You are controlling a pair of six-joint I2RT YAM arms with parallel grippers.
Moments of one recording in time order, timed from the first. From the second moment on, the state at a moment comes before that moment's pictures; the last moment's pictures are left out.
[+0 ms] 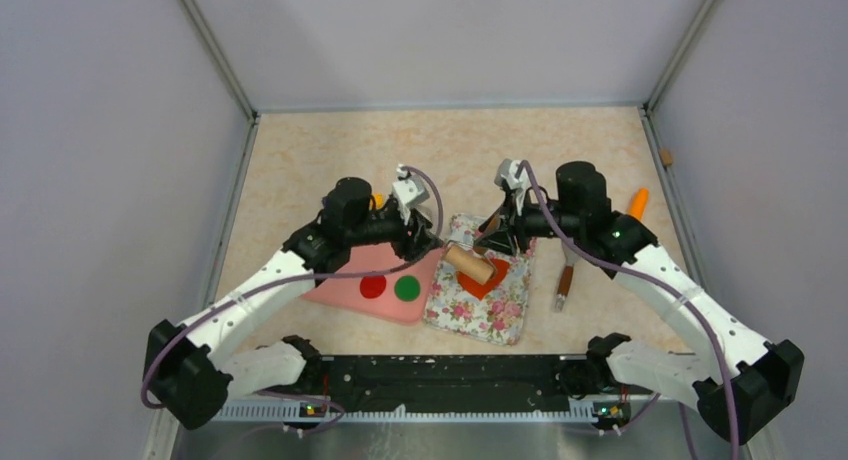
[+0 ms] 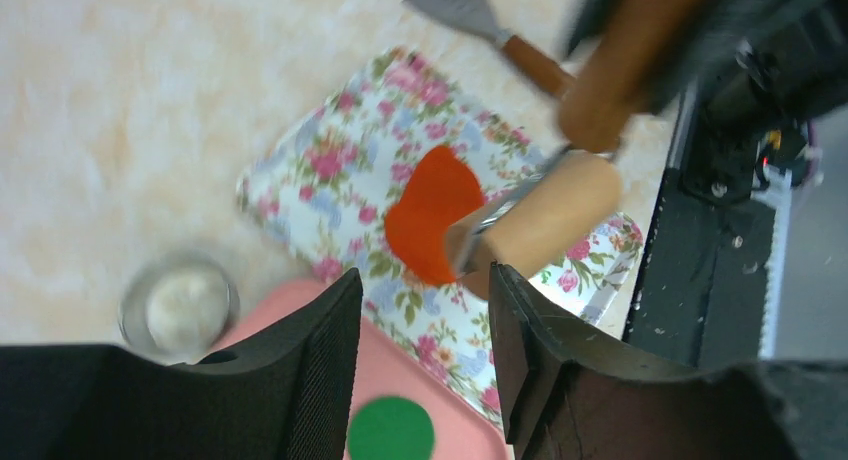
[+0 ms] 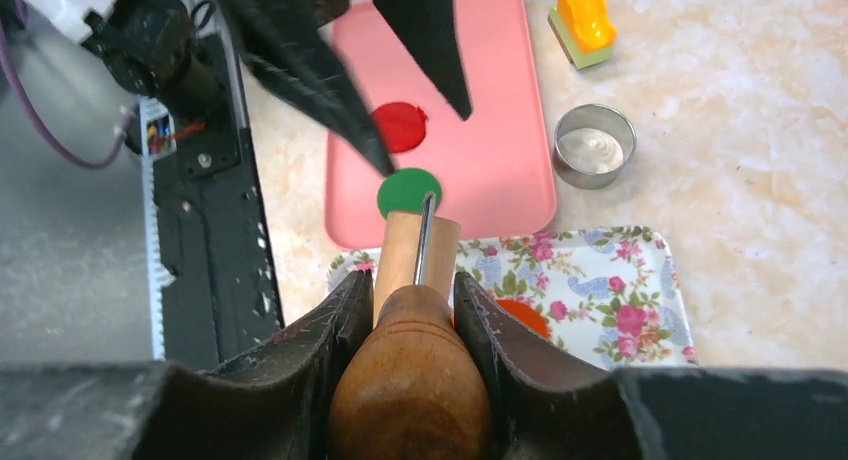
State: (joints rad) left arm -0.59 1.14 0.86 -0.14 0.55 -0.02; right arm 0.56 1.03 0.96 -0.37 -0.70 -0.12
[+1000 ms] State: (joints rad) left arm -0.86 1.42 0.91 0.40 0.41 0.18; right arm 0.49 1.09 1.06 -0.38 -0.41 0.16
